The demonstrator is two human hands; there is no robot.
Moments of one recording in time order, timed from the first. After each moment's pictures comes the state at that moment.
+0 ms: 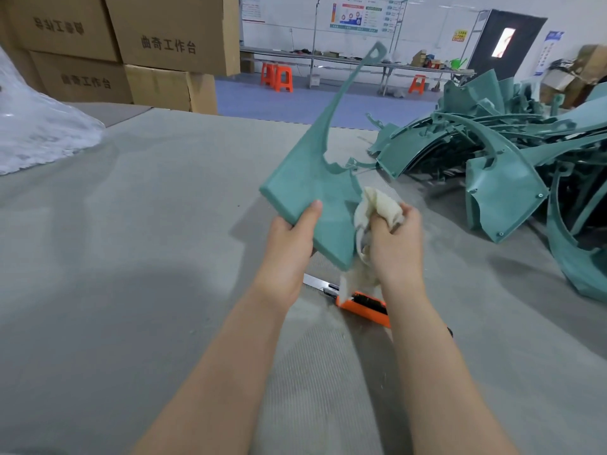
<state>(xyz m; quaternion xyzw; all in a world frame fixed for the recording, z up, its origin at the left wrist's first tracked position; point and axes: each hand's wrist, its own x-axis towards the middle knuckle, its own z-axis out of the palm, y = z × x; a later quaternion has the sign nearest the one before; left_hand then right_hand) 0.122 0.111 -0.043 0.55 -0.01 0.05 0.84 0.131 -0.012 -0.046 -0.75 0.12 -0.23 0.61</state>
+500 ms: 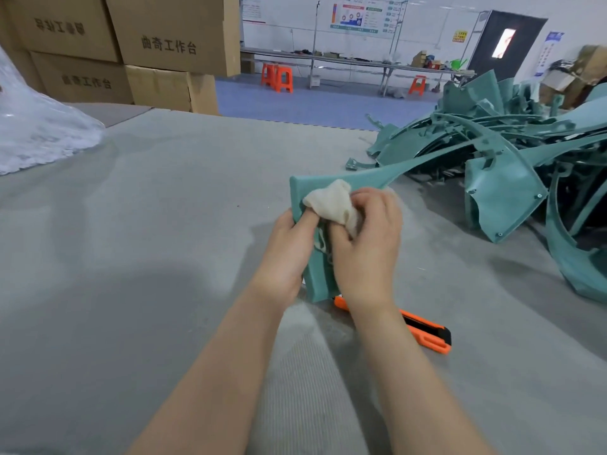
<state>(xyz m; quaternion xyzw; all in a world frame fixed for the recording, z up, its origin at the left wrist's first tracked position) 0.117 0.113 -0.038 0.60 -0.03 0.02 0.80 0.108 0.025 -0.041 -0.80 -0.04 -0.39 0.45</state>
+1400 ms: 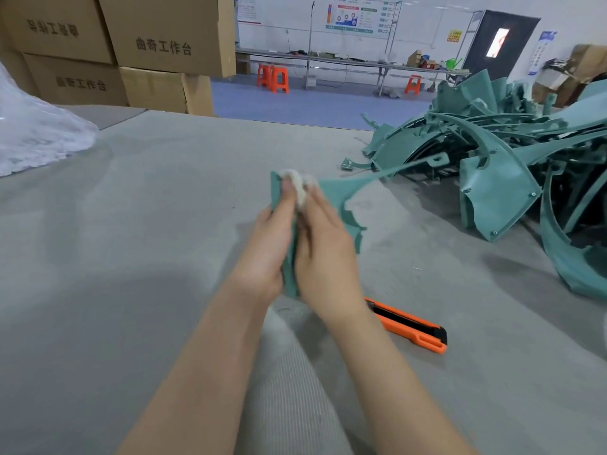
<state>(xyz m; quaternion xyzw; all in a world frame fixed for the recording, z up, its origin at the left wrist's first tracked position) 0.119 0.124 -0.028 0.54 -0.02 -0.01 0.84 0.101 0.049 -0.039 -0.84 -0.15 -0.24 0.45</state>
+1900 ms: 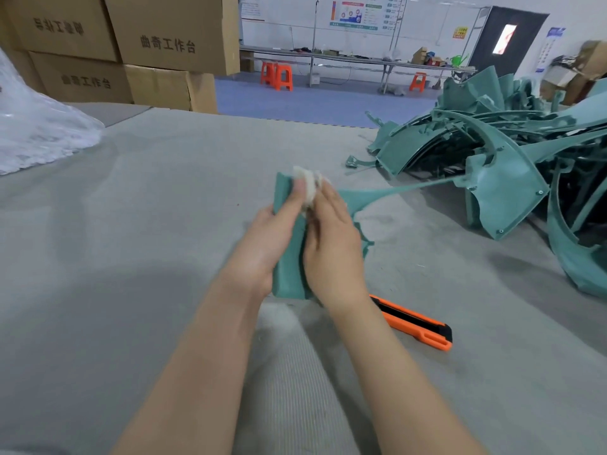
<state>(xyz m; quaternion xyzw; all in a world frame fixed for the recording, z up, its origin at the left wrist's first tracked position) 0.116 0.132 -0.027 0.58 -0.01 -0.05 0.82 0.110 0.047 -0.047 -0.84 -0.13 -0.26 0.46</state>
